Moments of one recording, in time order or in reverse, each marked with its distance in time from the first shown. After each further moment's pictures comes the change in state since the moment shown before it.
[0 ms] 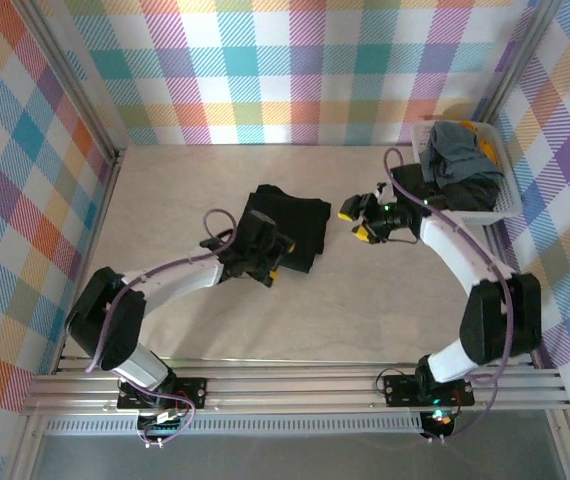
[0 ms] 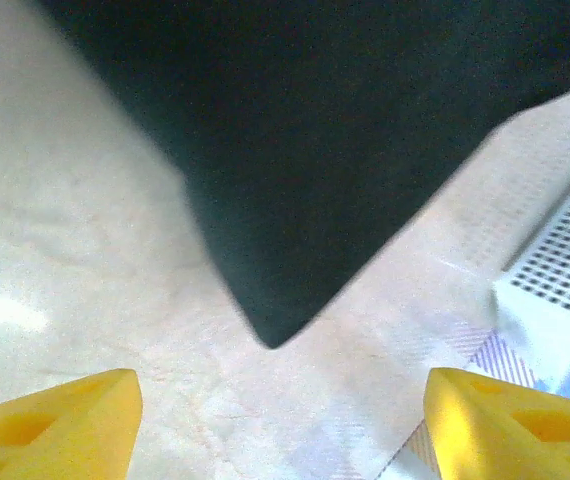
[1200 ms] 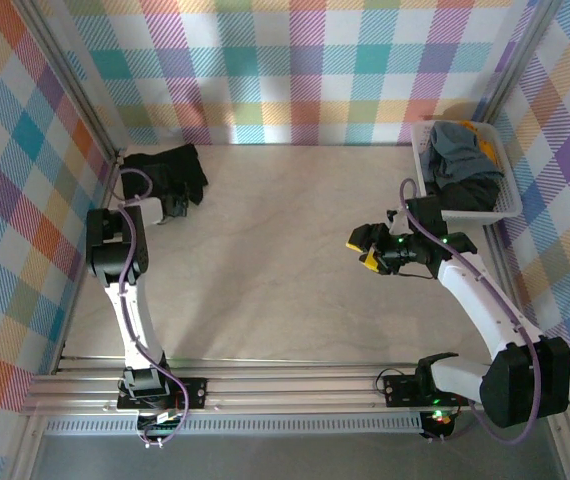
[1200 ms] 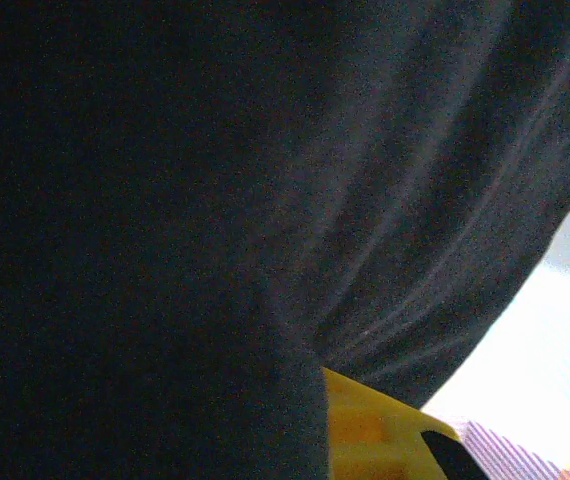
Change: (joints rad) left arm 0.804 0.639 0.501 0.281 0.109 0.352; right arm 0.002 -0.301 -0.223 -0.058 -0.053 -0.007
